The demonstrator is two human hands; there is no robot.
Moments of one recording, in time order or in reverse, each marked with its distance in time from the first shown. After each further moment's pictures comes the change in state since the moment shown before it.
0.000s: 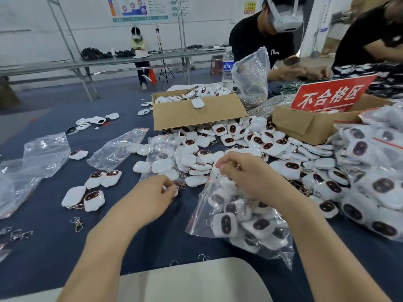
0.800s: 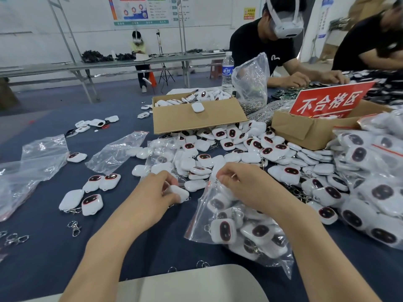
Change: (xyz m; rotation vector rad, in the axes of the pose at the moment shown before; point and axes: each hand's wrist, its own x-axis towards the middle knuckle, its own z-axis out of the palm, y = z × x) left_hand -0.009 0.009 -0.002 -0.130 0.085 0.091; right_hand -0.001 0.003 0.004 -0.165 -0.025 0.016
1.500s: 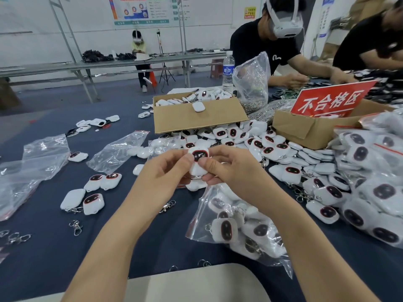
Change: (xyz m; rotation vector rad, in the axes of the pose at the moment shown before) left_hand -0.001 0.026 0.003 -0.738 0.054 0.207; right_hand 0.012 -0.027 0.010 0.737 0.039 -0.199
